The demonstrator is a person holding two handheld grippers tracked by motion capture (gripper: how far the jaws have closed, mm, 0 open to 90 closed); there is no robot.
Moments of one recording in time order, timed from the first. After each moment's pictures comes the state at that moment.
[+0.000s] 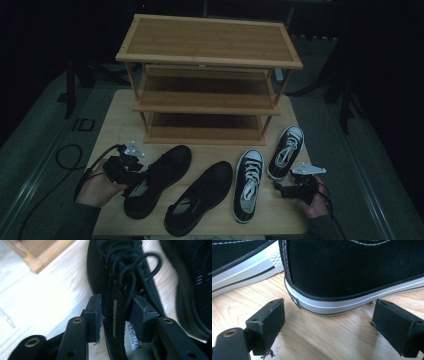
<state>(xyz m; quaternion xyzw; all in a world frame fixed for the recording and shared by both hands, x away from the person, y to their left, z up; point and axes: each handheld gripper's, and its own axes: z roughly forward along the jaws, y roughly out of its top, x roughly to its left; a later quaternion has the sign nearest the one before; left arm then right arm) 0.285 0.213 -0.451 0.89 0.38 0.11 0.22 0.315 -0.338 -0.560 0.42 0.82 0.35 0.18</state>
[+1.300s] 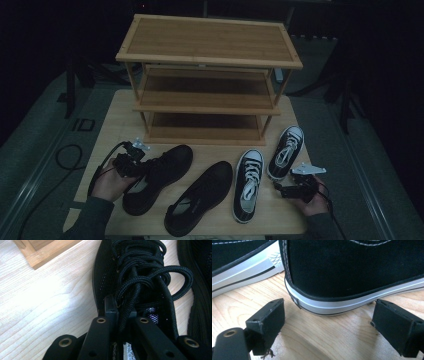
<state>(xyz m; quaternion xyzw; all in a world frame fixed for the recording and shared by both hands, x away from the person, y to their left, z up) 0.311 0.206 -0.470 0.86 0.44 0.10 0.24 0.315 -0.338 -0.560 0.42 0.82 0.35 0.18</state>
